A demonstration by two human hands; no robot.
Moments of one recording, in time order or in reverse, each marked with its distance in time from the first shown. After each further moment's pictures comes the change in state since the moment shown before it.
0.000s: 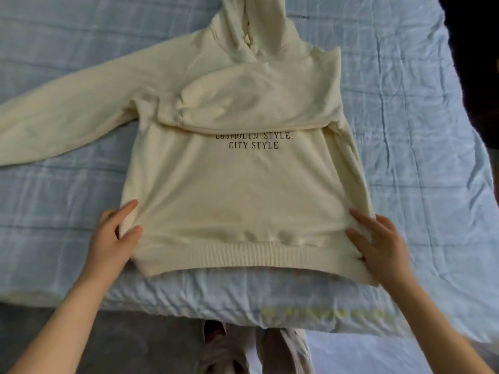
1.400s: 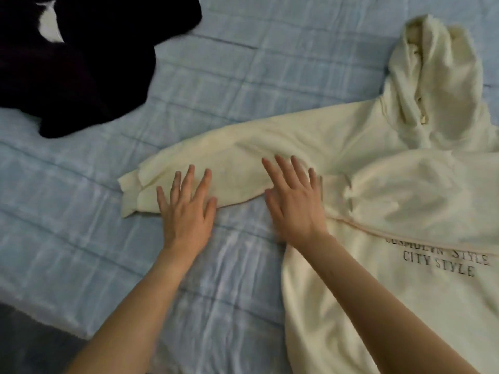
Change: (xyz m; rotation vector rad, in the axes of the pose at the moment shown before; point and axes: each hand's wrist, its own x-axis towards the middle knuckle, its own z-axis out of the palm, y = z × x) left_hand 0.209 -0.061 -0.129 0.631 0.235 0.205; right_hand 0.078 -0.427 0.294 -0.303 -0.171 -0.731
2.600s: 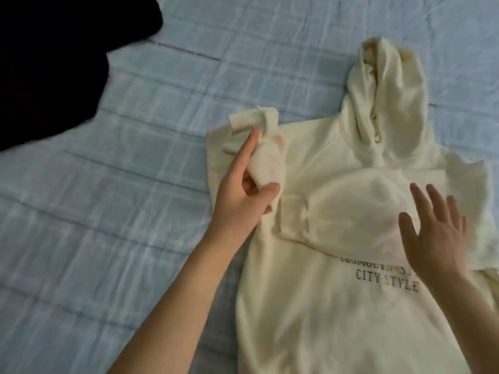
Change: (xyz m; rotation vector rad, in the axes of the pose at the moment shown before) left_hand 0.041 0.178 -0.049 -1.494 -0.185 -0.021; right_hand -0.077 0.216 -0.114 -0.204 0.157 0.585
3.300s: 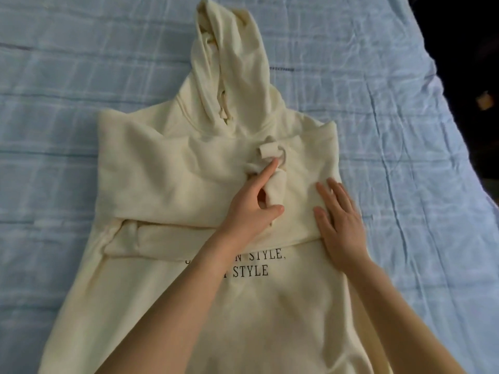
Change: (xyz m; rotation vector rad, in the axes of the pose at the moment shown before) left_hand 0.006 -0.105 0.289 0.293 -0.420 -0.134; right_hand 0.025 0.189 0.031 0.334 -0.026 -0.031
